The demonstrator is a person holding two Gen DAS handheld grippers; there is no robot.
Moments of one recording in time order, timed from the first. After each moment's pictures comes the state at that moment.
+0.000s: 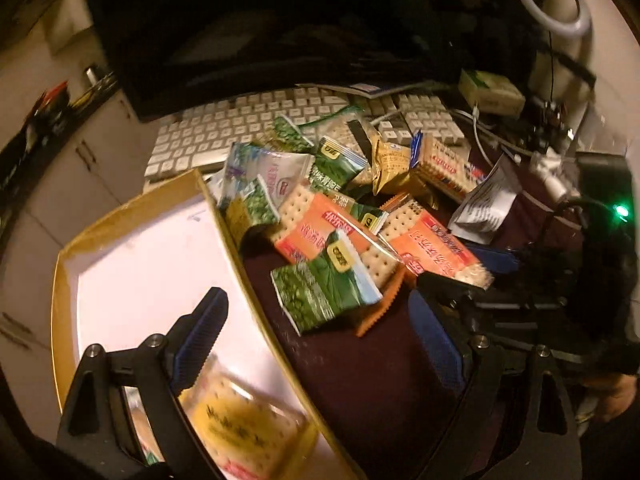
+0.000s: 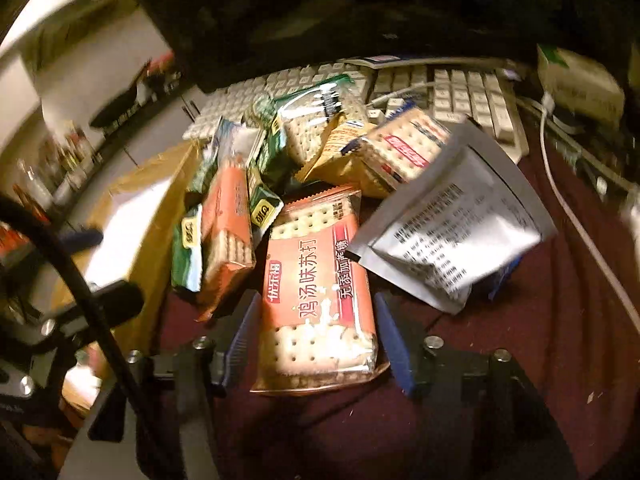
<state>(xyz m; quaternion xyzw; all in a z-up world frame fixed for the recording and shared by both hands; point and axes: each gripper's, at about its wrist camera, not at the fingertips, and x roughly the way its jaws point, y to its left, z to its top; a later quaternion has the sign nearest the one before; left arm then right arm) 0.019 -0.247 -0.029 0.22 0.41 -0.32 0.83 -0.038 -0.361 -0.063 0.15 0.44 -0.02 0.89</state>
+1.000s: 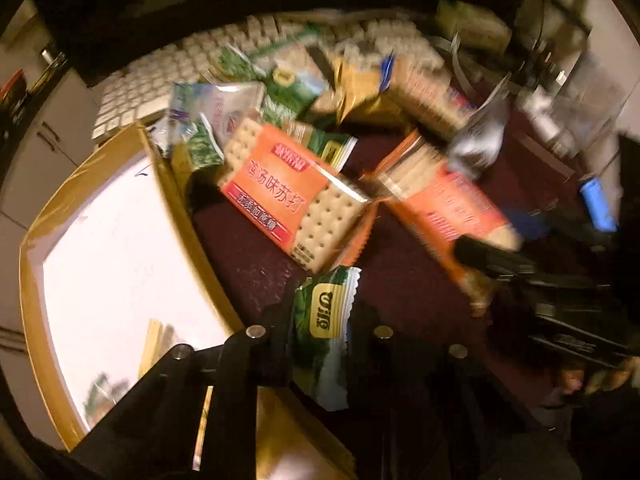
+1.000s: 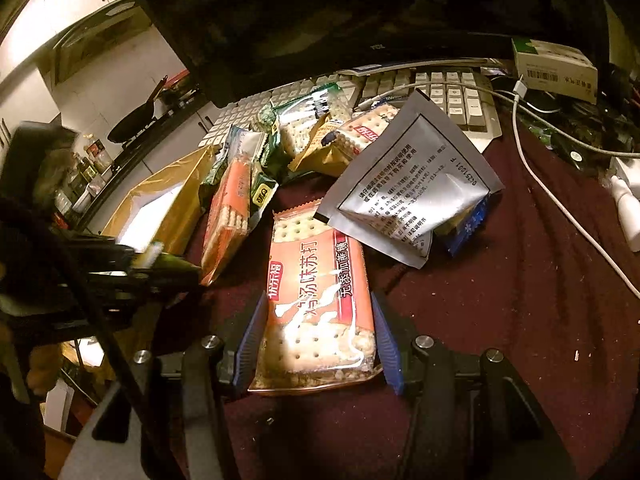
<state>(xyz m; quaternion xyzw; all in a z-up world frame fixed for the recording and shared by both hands) 0.006 -0.249 -0.048 0.23 0.49 -0.34 0.77 -0.086 -0.384 -0.068 0.19 0.40 0.00 0.90</state>
